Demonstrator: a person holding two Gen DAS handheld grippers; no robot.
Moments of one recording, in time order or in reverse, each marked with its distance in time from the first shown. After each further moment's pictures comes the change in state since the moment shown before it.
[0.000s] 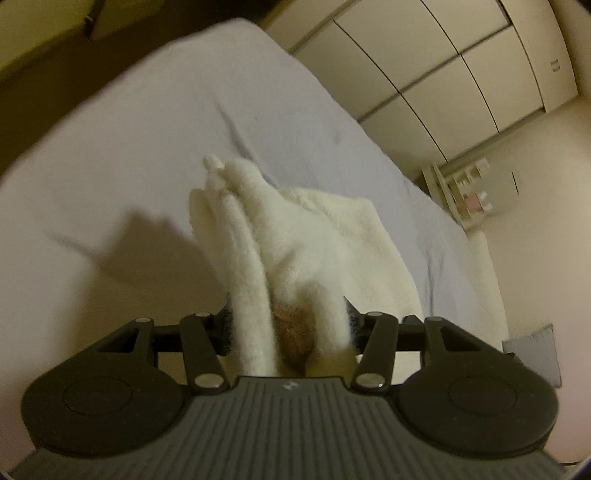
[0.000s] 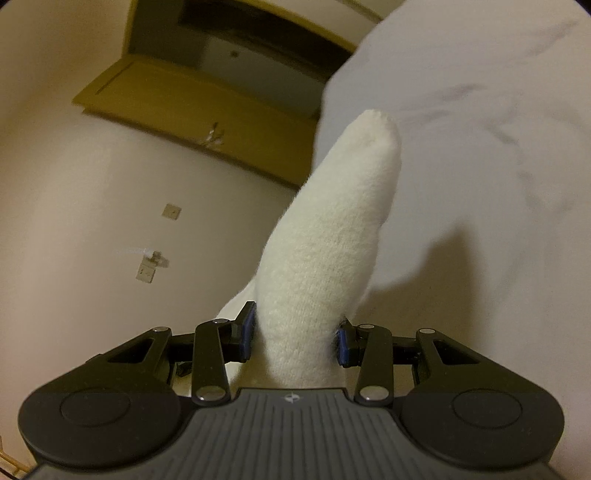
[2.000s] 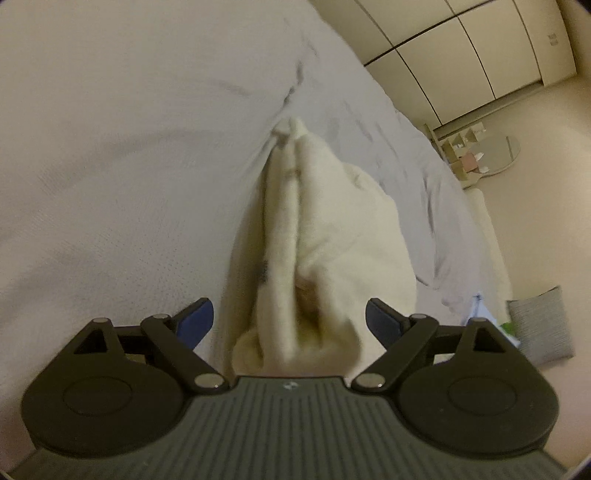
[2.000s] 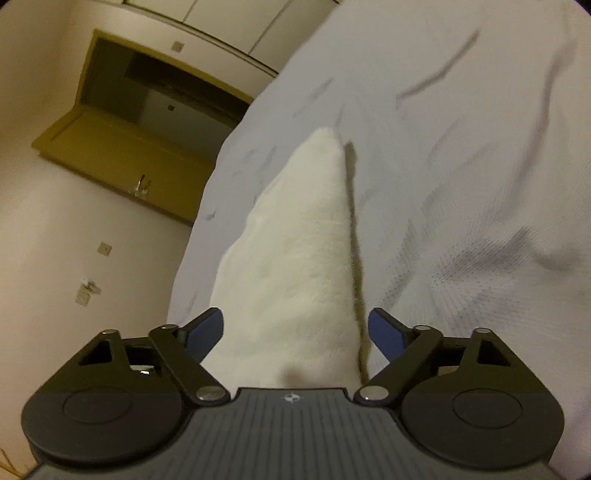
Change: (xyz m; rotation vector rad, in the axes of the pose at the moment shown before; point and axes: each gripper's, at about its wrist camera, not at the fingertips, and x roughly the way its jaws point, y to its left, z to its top) left arm 0.170 -0.082 -0.328 -0.076 0.063 -0.063; right arm -0.345 -0.249 -0.126 0.074 -0.169 -0.206
